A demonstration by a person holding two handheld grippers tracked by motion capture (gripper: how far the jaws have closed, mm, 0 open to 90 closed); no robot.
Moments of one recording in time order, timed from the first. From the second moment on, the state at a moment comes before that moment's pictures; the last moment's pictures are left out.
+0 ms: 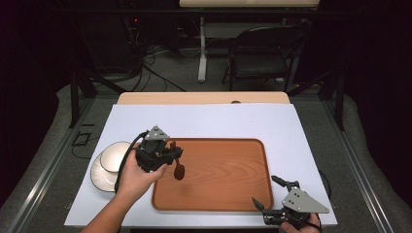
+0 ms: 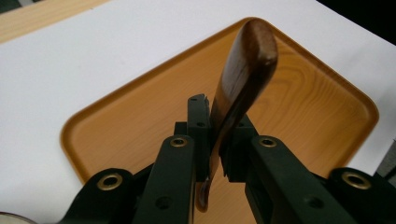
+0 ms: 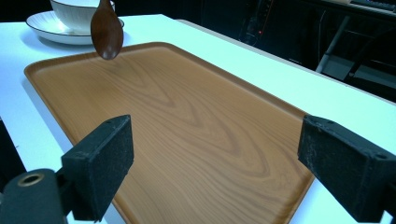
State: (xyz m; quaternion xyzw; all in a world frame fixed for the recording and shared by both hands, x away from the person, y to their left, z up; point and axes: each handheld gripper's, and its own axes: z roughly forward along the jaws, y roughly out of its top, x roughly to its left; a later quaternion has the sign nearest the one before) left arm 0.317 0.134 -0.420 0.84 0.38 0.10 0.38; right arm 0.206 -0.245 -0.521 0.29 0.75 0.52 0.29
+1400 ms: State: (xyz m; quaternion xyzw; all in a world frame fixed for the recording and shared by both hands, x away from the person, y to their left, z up) left arm 0.398 0.143 -0.497 0.75 0.54 0.01 0.39; right arm 0.206 -0.245 -0.522 0.29 0.75 0.51 0.29
